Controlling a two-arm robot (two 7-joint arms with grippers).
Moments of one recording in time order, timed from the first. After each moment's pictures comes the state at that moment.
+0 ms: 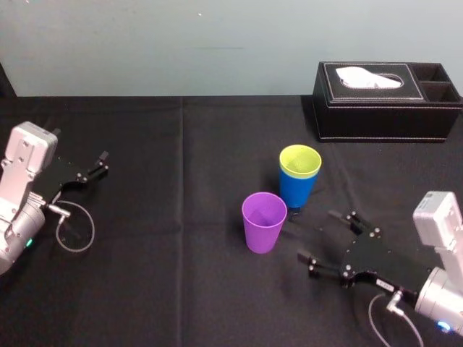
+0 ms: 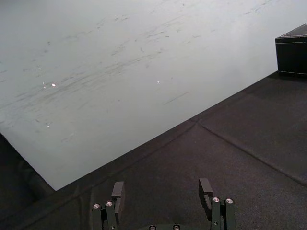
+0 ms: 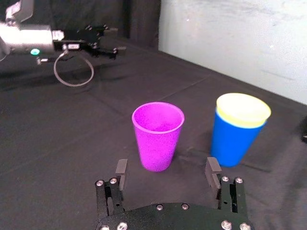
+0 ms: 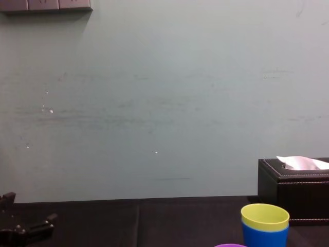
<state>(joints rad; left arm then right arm) -0.20 0.60 0.45 -1.41 -0.25 -0.12 0.03 -0.16 0.65 -0.25 -1.74 0.38 -0.08 0.51</state>
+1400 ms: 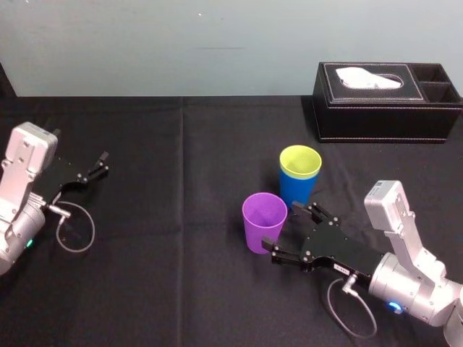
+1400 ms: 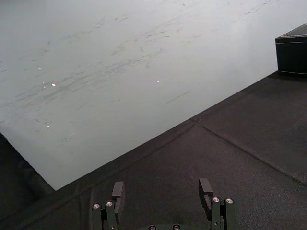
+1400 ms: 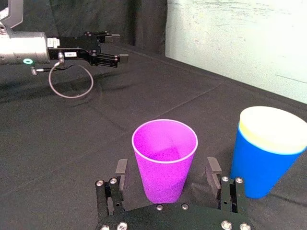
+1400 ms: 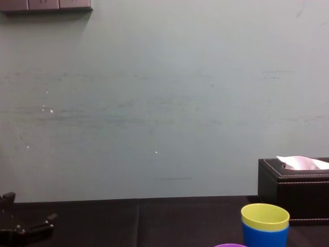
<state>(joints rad) -0.20 0.60 0.45 -1.41 -0.25 -0.12 0.03 0.02 0.52 -0.37 -1.56 0.35 -0.10 0.53</state>
